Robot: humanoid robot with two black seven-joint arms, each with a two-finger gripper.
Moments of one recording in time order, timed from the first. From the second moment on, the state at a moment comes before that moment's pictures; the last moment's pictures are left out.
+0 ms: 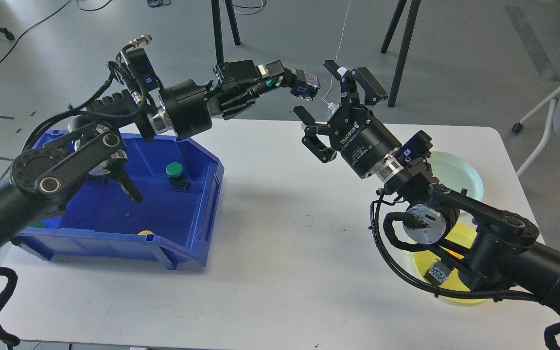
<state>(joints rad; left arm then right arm) -0.89 0.39 -0.61 -1.04 0.98 -0.49 -0.49 0.72 -0.29 0.49 1.32 -0.18 0.06 0.48</state>
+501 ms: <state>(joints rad) -0.89 0.39 -0.61 -1.04 0.98 -0.49 -0.49 0.75 -0.21 0.49 1.25 -0.18 0.05 0.48</state>
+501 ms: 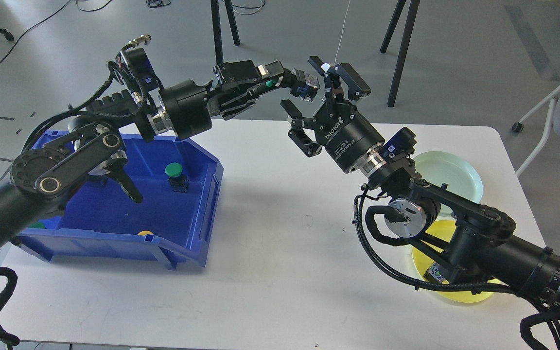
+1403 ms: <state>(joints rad) -0.89 0.39 -0.61 -1.04 0.99 -0.49 -0.49 0.75 -0.22 0.50 1.26 -0.18 0.05 0.47</state>
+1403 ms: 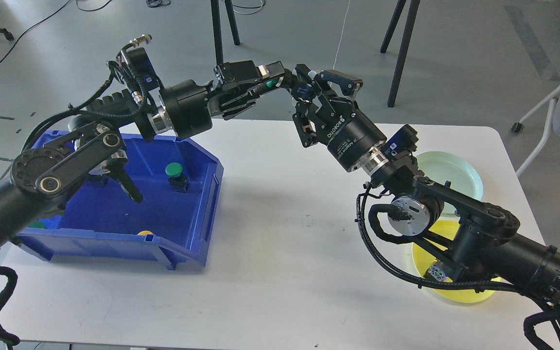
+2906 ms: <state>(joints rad) -0.89 0.38 -0.62 -1.03 0.97 -0.49 -0.49 0.43 -0.61 0.63 1.22 -0.48 -0.42 0.42</state>
